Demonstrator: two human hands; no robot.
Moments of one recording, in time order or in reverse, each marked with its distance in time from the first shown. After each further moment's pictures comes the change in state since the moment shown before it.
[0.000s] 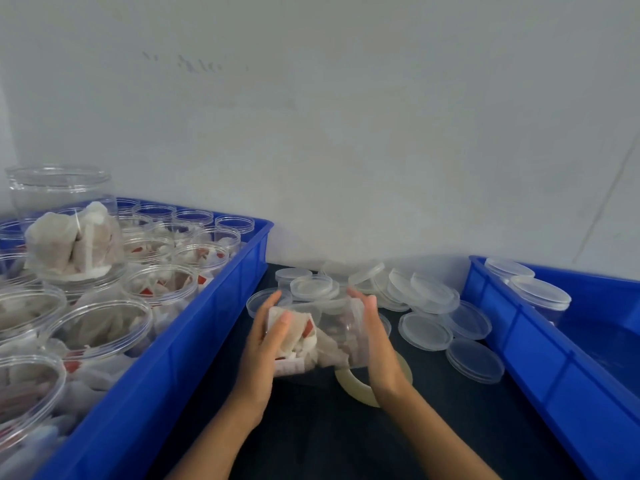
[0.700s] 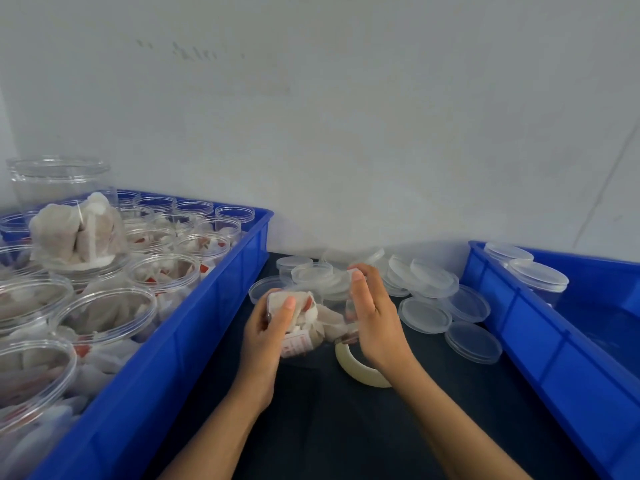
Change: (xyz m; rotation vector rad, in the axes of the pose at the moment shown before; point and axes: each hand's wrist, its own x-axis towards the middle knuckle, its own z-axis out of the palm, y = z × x) left_hand -0.001 -0.003 0.004 -0.132 0.067 -0.060; right_hand 0.004 -0.024 0.003 -0.416 0.195 -0.044
